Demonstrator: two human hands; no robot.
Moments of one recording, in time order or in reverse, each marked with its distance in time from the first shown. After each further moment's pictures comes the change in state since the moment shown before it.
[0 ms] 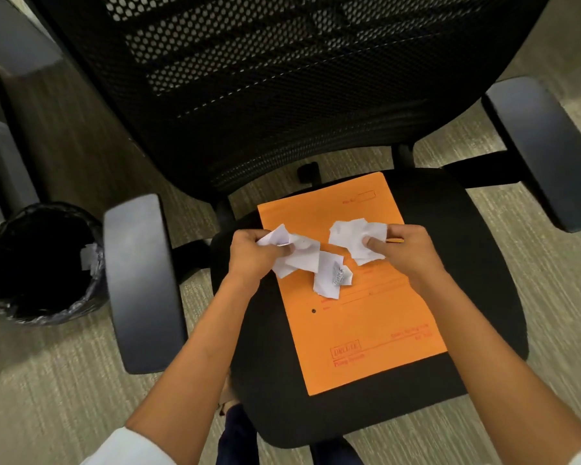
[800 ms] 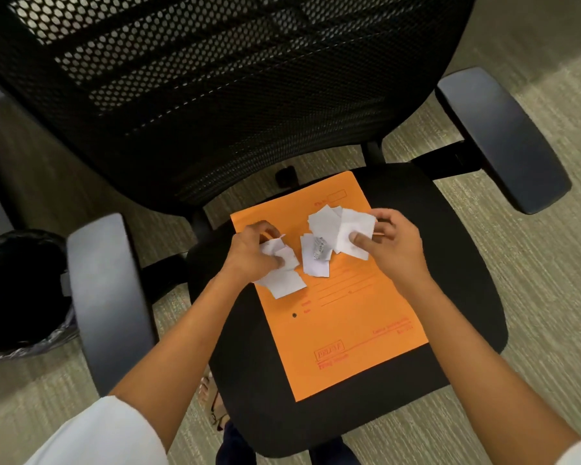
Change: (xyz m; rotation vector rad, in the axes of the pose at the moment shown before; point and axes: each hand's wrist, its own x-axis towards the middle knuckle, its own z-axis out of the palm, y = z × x) left_hand 0.013 0.017 0.025 0.608 -0.241 0.251; right_hand -0.012 0.015 -0.016 0.242 0.129 -0.143
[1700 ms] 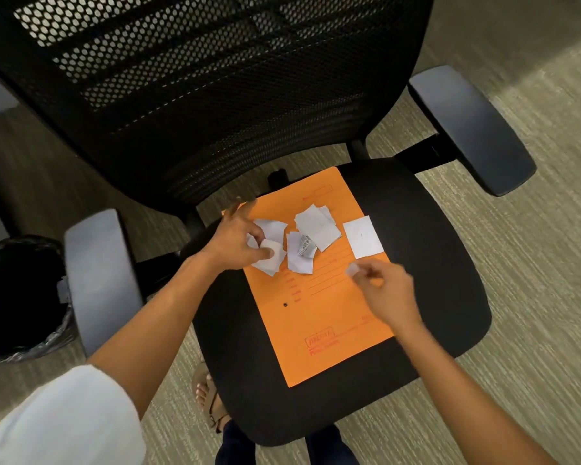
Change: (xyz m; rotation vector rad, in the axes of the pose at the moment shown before) left_hand 0.005 -0.011 -0.020 0.295 -0.072 0.309; right_hand -0.071 0.043 -0.011 -0.355 0.023 -0.082
